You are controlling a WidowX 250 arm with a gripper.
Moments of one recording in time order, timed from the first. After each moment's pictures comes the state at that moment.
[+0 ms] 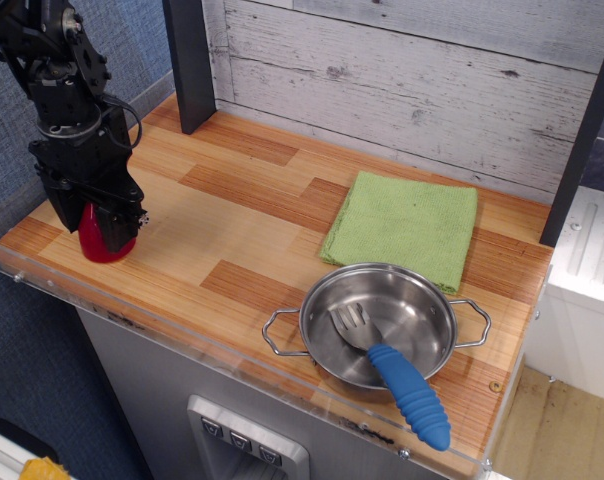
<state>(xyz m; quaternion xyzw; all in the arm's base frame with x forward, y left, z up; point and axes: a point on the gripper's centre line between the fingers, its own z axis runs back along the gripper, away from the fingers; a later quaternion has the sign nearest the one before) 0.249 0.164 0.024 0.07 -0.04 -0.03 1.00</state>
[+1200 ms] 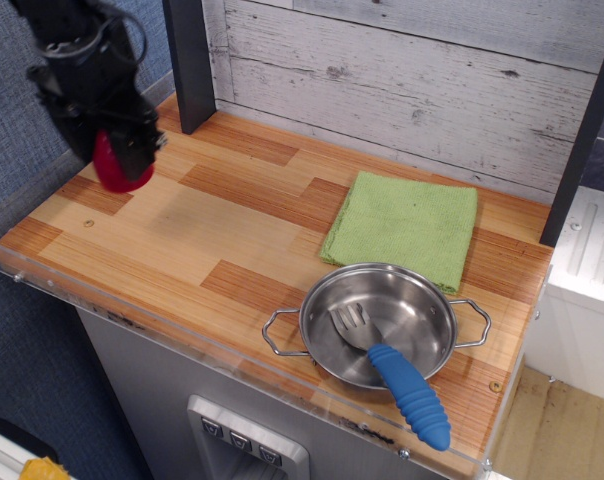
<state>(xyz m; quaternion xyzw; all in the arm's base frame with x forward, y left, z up) 0.278 0.144 0.088 0.06 -0.13 0.00 0.99</state>
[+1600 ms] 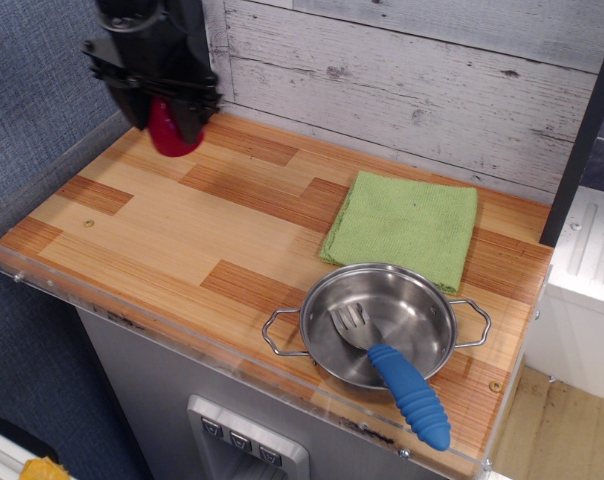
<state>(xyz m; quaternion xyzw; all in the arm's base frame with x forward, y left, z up) 0.326 0.127 0.088 0.07 -0.18 0.07 0.98</state>
